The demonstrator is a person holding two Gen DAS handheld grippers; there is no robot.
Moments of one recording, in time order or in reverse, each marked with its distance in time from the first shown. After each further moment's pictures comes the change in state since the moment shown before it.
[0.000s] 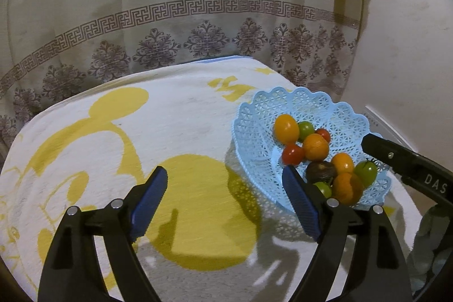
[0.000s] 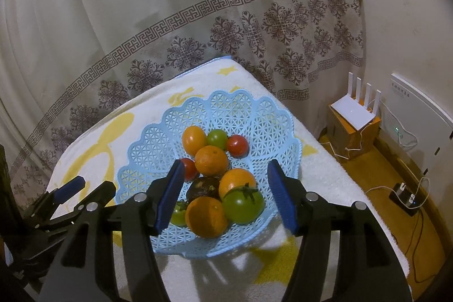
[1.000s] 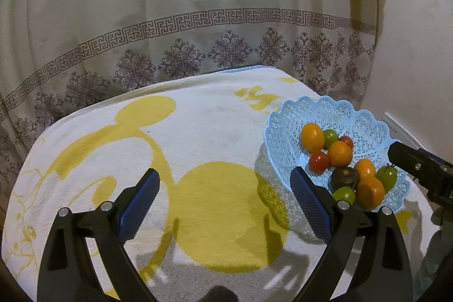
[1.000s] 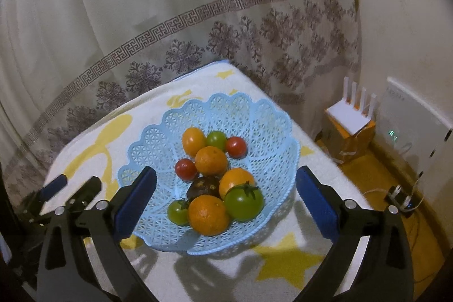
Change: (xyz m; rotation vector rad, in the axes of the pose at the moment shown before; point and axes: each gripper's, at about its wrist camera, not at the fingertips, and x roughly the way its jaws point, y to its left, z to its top) left arm -0.011 0.013 0.000 -0.007 -0.056 0.111; right arm -0.014 0.015 -0.007 -0.051 -0.049 -0.072
